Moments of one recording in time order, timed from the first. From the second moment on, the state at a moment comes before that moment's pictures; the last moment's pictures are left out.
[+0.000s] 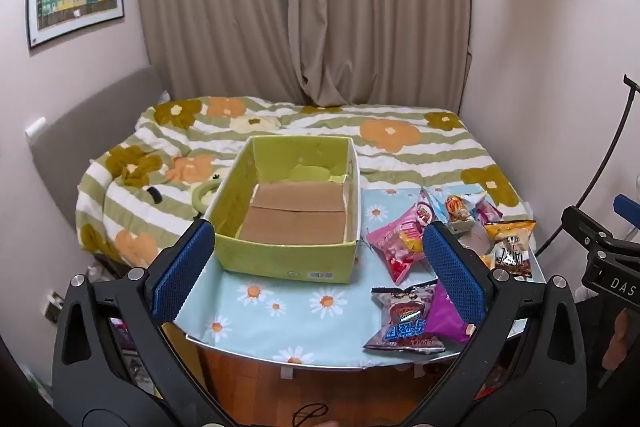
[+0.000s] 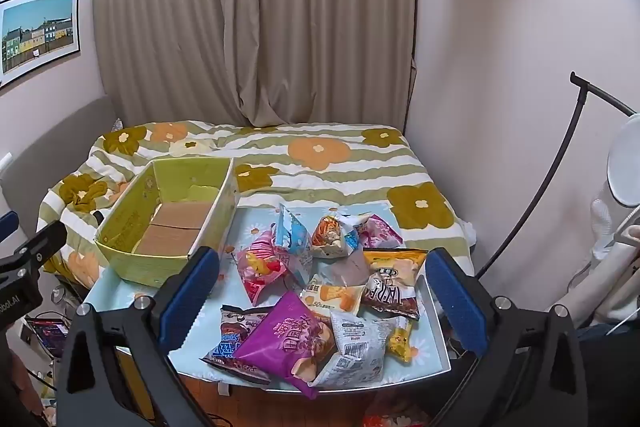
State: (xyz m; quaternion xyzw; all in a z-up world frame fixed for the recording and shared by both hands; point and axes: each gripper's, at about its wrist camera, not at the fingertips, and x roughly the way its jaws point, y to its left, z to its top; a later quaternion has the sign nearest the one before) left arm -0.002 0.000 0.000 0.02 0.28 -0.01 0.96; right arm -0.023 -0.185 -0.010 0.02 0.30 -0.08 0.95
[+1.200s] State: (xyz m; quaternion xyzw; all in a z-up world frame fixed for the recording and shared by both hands) left arm 0.003 -0.004 -0.003 0.01 0.28 -0.03 0.96; right arm -0.022 -0.184 -0.008 0.02 0.30 -0.08 0.95
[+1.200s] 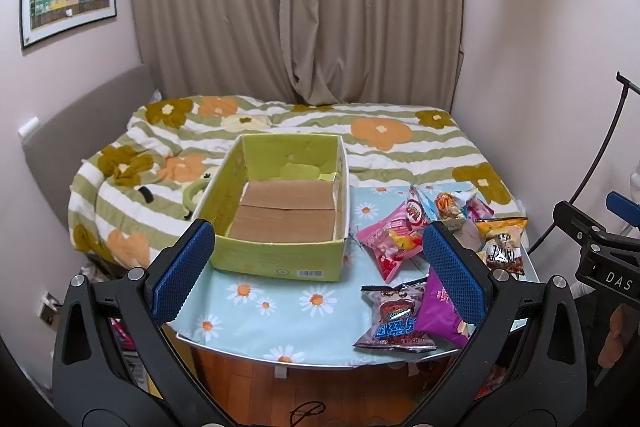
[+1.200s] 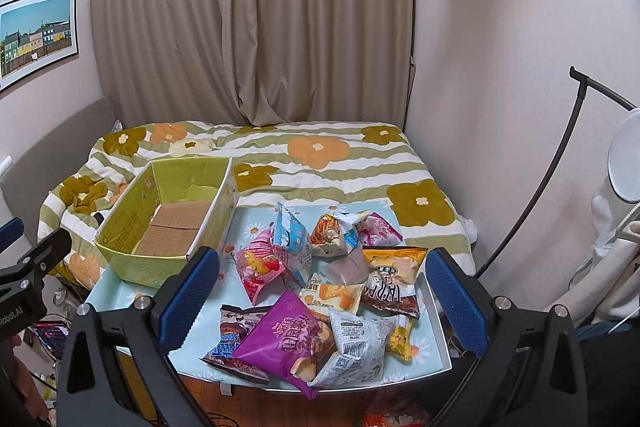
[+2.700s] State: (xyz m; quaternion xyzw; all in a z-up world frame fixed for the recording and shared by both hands) left arm 0.004 -0.006 -0.003 0.01 0.28 -0.03 0.96; right arm -0.023 -0.181 -0.005 0.02 0.30 -0.07 0.95
